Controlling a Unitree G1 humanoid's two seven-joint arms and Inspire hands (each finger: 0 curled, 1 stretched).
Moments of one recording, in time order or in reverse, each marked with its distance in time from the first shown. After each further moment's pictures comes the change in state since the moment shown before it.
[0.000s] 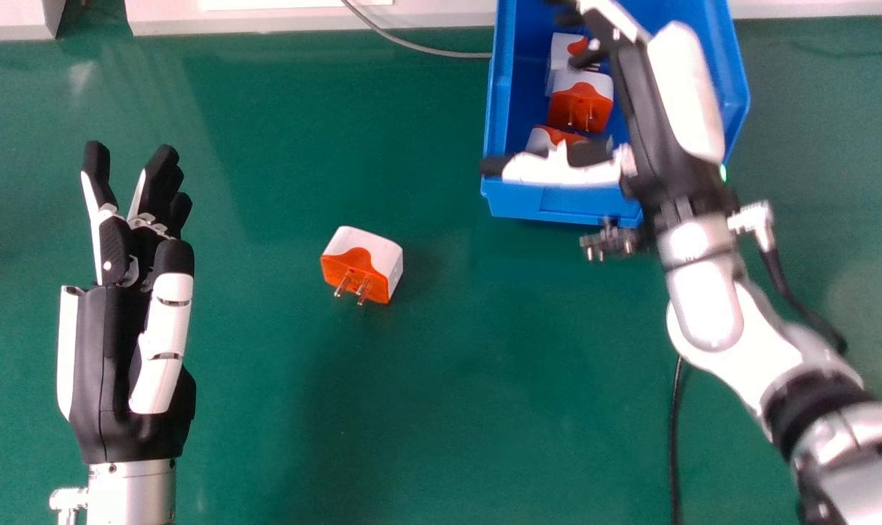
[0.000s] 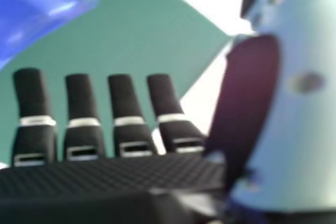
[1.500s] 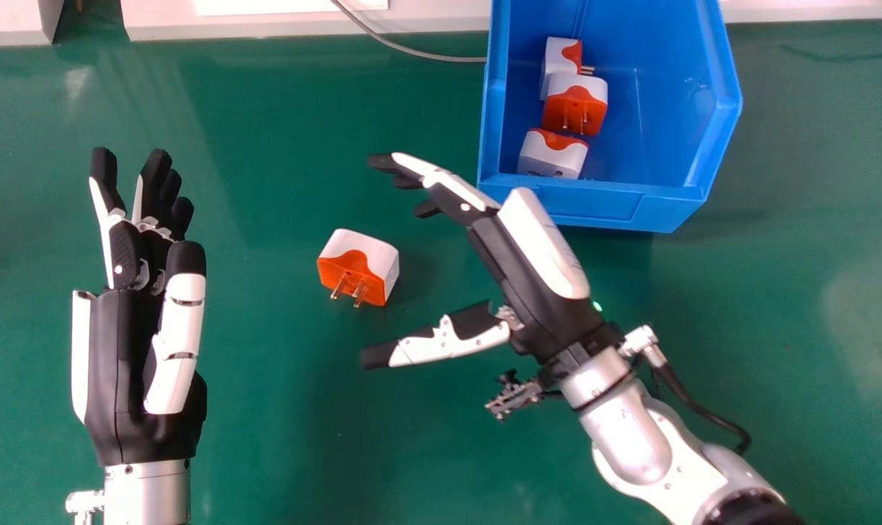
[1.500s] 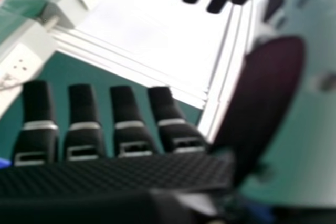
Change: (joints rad) left arm -0.006 -0.012 -0.023 0.026 0.034 -0.026 0.044; right arm 0.099 0.178 0.091 -0.040 -0.095 0.096 0.173
